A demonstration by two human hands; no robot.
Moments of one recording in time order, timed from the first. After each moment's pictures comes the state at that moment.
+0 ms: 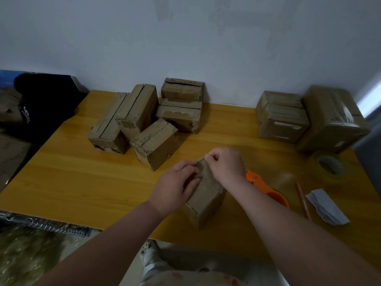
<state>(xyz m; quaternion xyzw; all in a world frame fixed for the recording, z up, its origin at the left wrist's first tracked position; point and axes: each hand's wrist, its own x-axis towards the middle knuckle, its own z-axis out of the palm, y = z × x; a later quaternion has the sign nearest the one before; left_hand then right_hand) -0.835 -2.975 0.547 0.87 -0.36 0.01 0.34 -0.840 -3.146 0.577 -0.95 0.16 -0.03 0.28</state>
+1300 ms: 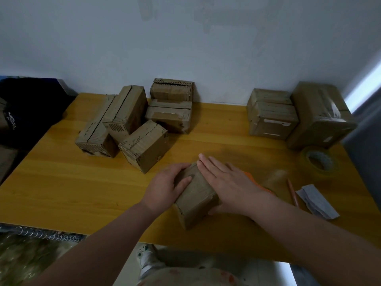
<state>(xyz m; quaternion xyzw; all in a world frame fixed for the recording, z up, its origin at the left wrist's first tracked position) -0.829 -2.987 0.541 0.88 -0.29 -0.05 0.39 -0.887 -3.185 0.582 -0.97 -0.17 0.16 0.00</state>
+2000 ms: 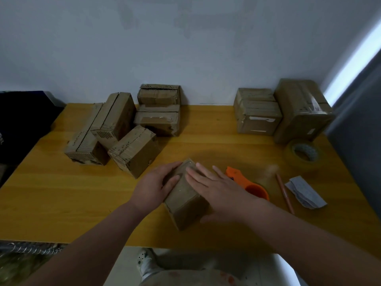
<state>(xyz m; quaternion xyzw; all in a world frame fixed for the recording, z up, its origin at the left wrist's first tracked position) -0.826 -2.985 0.548 0.88 -0.32 -0.07 0.33 -0.912 -3.187 0.576 -0.97 -0.20 0.16 0.05</state>
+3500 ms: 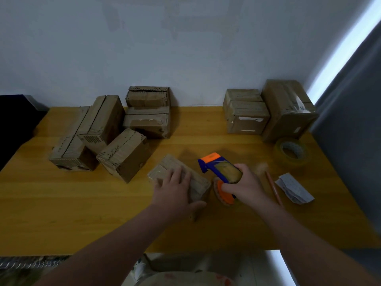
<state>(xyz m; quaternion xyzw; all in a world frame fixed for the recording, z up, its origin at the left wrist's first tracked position) -0.854 -3.044 0.555 0.93 -0.31 -0.21 0.00 -0.926 -3.234 0.553 -0.81 0.33 0.02 0.48</state>
